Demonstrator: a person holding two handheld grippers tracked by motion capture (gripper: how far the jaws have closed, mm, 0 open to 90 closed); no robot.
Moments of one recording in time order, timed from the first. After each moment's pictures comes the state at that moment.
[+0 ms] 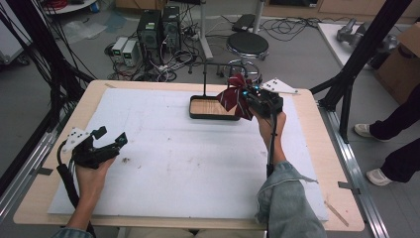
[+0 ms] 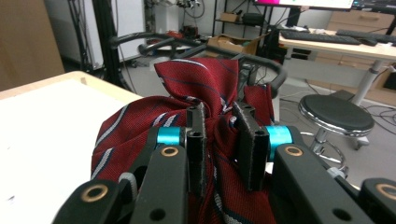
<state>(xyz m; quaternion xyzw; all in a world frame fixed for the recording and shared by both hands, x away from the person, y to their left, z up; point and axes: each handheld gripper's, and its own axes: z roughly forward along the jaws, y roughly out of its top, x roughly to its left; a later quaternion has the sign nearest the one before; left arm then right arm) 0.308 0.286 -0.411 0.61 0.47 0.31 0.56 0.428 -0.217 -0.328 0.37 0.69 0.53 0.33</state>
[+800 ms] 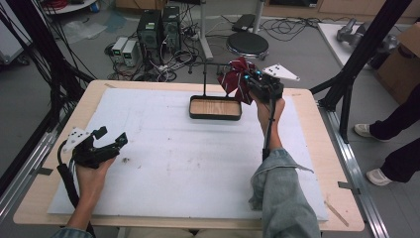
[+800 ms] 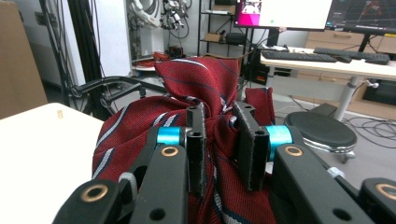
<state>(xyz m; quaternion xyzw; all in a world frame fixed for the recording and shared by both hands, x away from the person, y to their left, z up) 0.309 0.286 -0.412 0.61 0.47 0.30 0.56 0.461 -0.215 -0.310 0.39 0.65 0.55 0.35</state>
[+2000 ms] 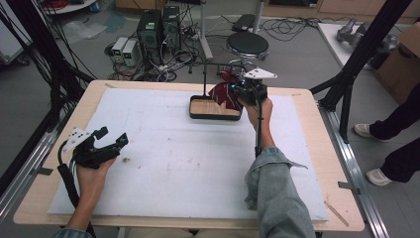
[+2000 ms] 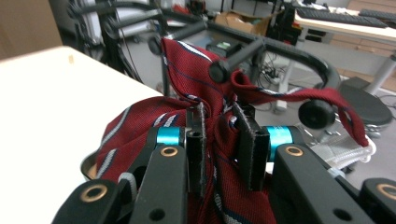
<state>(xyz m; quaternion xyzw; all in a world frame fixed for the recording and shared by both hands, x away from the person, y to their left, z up) 0.308 0.284 -0.412 0.61 0.47 0.30 0.56 0.491 -0.189 -0.342 0.37 0.73 0.48 0.31</state>
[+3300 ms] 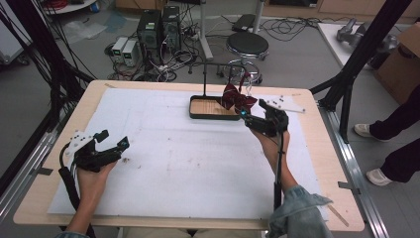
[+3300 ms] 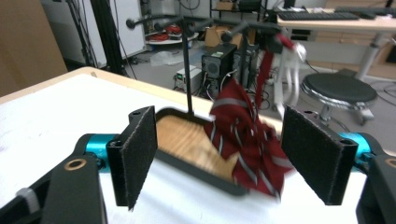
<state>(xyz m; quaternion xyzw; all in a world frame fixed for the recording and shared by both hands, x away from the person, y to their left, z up) 0.302 0.282 -0.417 0.62 0.47 0.30 0.55 0.369 -0.226 -0.345 0.41 0.68 0.53 0.30</state>
